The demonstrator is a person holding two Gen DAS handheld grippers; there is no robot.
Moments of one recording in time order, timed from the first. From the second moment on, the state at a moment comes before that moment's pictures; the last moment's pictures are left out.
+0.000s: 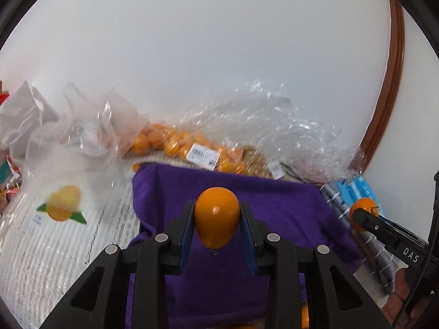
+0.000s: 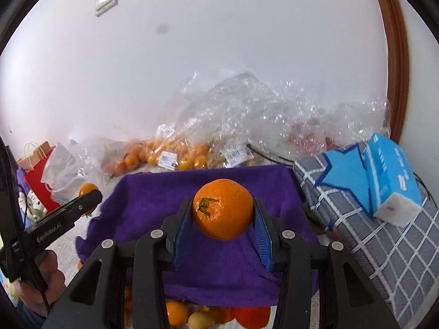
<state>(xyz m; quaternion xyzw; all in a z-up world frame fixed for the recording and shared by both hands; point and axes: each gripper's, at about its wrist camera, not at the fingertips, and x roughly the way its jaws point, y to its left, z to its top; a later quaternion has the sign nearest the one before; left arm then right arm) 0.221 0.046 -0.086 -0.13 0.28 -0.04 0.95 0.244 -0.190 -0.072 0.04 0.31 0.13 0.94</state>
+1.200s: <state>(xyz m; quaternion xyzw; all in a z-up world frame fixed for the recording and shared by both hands) 0.249 0.039 -0.127 -0.13 0.35 -0.06 0.93 0.274 -0.179 -0.142 0.01 0.39 0.12 0.91</state>
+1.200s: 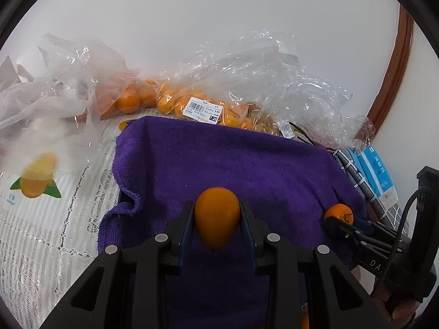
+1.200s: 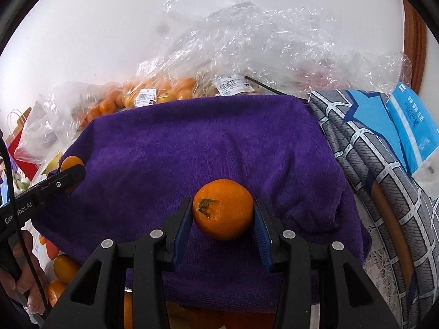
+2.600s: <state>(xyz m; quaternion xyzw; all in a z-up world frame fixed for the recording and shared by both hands) 0.190 0.041 -0.070 -0.11 0.28 -0.06 0.95 0.200 -0.175 -0.081 -0.03 0.33 0.11 0.94</state>
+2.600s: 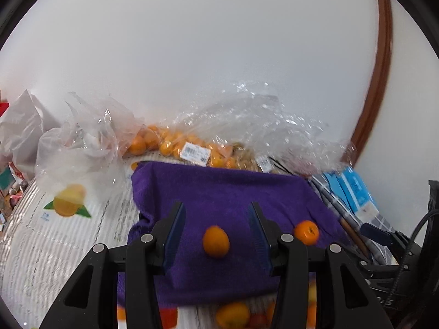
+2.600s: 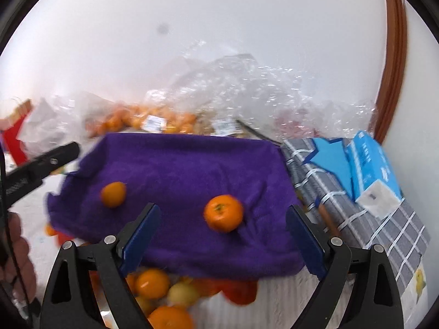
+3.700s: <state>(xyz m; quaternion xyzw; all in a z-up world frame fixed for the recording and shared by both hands) 0.091 0.066 -0.132 -0.12 0.36 -0.06 0.92 0.090 -0.196 -0.106 0.03 0.35 0.11 0.93</state>
